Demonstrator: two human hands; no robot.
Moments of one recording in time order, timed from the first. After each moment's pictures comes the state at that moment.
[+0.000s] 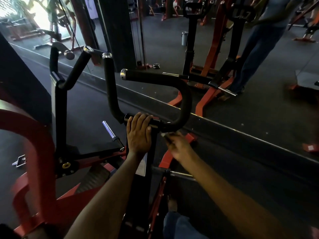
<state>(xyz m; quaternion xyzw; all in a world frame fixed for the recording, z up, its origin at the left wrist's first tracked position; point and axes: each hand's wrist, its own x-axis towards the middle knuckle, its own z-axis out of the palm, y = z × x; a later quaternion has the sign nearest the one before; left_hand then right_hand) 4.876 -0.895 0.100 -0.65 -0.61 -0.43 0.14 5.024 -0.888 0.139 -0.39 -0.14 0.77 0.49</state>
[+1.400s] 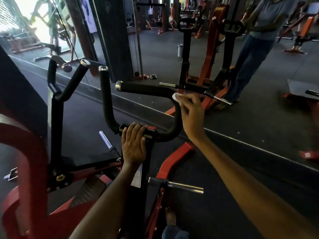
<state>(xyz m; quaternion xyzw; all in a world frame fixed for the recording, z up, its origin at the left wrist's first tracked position) 4.873 -0.894 0.097 -0.65 -0.61 -0.42 0.13 5.070 -0.824 0.216 -0.40 -0.72 0.04 0.57</state>
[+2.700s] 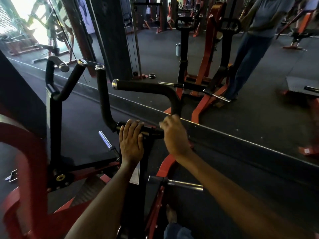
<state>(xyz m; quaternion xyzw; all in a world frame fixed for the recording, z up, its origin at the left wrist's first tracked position) 4.876 -0.893 0.093 -0.64 -0.61 -0.44 0.13 5.043 -0.878 0.178 -0.43 -0.82 -0.03 0.38</state>
